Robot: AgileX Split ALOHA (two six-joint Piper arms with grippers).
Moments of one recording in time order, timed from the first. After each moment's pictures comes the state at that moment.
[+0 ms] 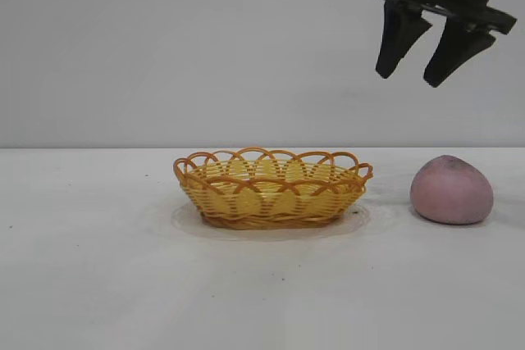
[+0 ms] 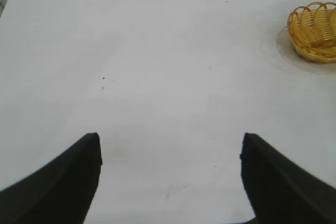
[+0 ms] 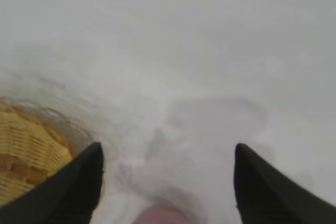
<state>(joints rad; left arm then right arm) 0.01 -0.02 -0.48 -0.06 1.12 0.05 0.19 1.84 -1.38 0.34 0.91 -0.40</state>
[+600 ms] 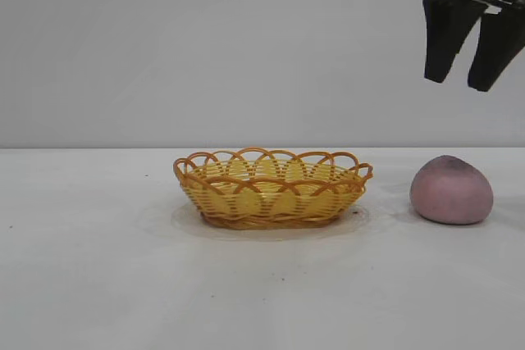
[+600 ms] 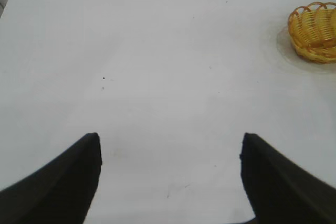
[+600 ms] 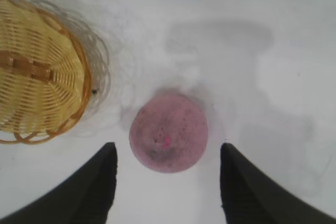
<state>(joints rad) 0.01 -0.02 -0.48 -0.06 1.12 0.05 0.19 1.98 -1.38 0.31 1.07 -0.32</state>
